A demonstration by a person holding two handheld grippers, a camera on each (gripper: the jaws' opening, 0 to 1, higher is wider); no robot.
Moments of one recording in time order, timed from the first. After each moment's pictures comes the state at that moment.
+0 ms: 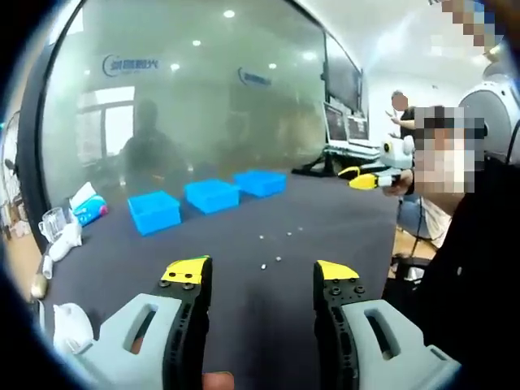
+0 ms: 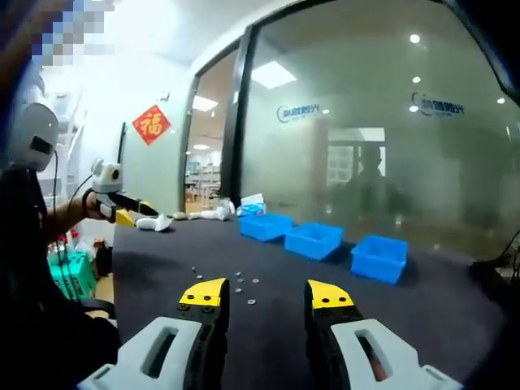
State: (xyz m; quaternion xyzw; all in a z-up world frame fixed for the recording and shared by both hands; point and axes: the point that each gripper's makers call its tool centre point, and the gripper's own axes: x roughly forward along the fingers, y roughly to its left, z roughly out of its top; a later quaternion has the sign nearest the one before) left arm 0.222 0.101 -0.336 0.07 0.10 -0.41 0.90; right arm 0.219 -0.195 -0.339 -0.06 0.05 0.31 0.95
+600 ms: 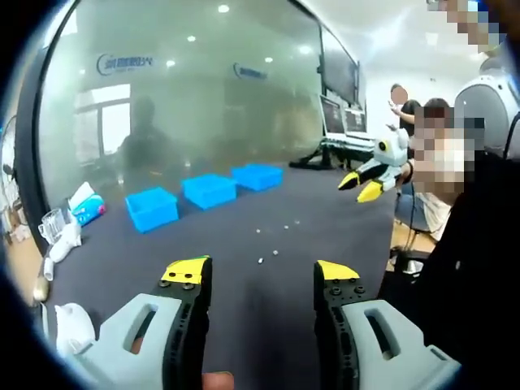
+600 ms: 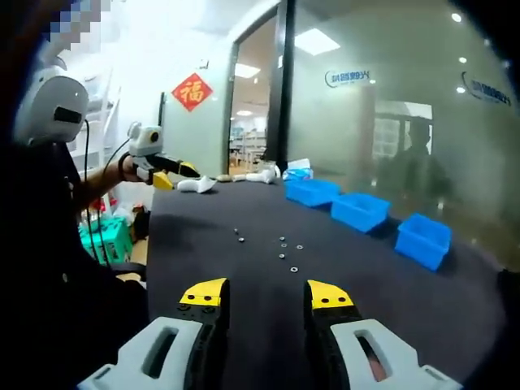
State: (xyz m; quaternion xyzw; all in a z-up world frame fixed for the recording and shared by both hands) left arm 0.216 0.101 -0.340 0.08 0.11 -0.42 0.90; right arm 0.201 -0.171 -0.370 -0.11 0.12 0.40 0.90
